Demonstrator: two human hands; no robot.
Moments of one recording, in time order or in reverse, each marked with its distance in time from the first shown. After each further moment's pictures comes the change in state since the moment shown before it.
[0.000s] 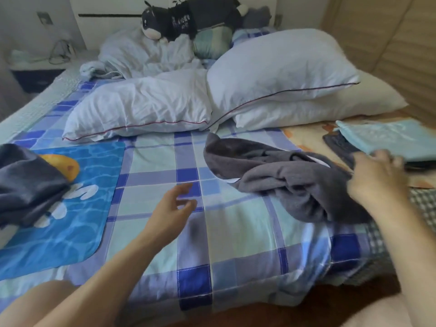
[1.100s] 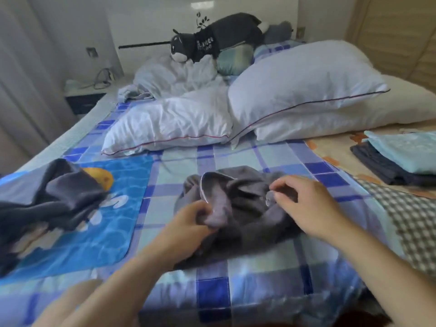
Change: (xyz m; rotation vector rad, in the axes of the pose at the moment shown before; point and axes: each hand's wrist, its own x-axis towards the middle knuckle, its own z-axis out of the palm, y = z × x) left_hand -0.042 0.050 -0.021 0.031 -0.170 0.004; right_hand -0.065 -0.106 -0.002 0.788 -0.170 -0.624
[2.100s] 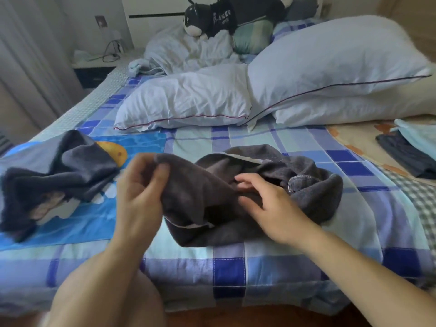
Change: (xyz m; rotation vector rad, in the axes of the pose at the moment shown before) left_hand -0.027 -0.014 -0.060 -0.289 0.708 0.440; right_hand -0.011 -0.054 0.077 0.167 -0.228 -0.094
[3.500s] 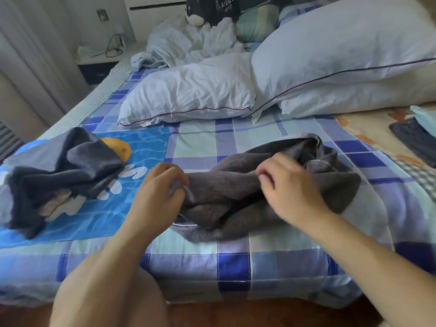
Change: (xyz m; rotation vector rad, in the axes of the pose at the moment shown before) left_hand 0.010 -0.050 -0.014 0.723 -0.426 0.063; right_hand 0.020 0.020 -0.007 -0.350 0.284 -0.119
